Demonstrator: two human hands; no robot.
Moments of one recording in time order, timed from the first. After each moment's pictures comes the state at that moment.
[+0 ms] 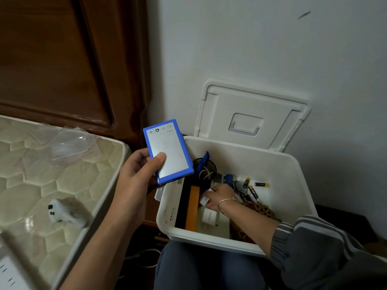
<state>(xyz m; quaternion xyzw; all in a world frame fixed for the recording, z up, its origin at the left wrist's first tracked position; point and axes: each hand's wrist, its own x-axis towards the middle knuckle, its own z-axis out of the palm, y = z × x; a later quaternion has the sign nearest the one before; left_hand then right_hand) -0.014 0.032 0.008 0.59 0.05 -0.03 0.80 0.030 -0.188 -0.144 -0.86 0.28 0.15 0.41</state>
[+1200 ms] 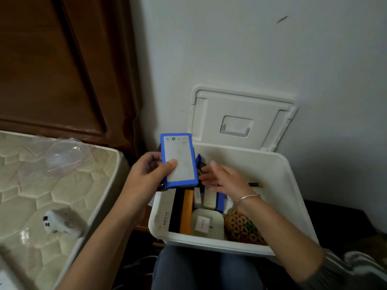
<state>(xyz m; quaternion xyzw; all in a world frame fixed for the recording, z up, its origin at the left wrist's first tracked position) 0.000 0.008 0.014 0.68 -0.01 -0.08 0.72 -0.003 -0.204 -0.028 -0.73 0.13 0.11 0.66</state>
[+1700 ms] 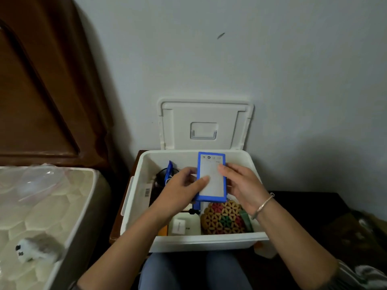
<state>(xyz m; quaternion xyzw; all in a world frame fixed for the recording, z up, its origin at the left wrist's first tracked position) -0.028 -0.108 0.012 0.74 -0.15 -0.24 0.60 -0.071 -0.282 0.016 -0.60 0.15 -0.01 0.78</state>
